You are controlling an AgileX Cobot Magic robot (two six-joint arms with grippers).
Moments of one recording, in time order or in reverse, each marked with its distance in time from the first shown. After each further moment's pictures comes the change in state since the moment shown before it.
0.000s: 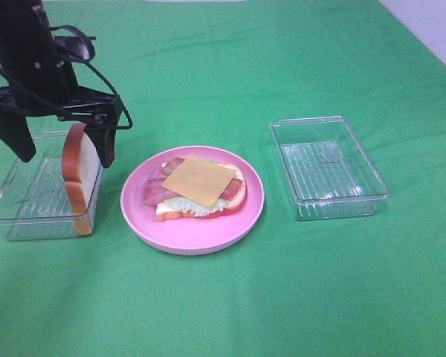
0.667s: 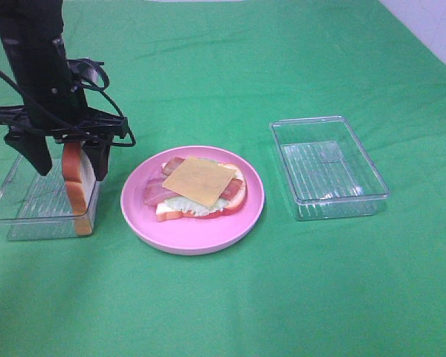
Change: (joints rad) left arm 0.000 0.077 0.000 0.041 -0.063 -0.028; right arm 0.000 0.000 0.000 0.000 0.000 0.000
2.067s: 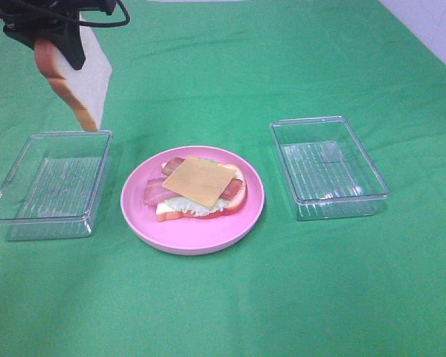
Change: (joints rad) left arm 0.000 -0.186 -0.215 -0.040 0.030 0.025; right arm 0.000 0.000 0.000 0.000 0.000 0.000
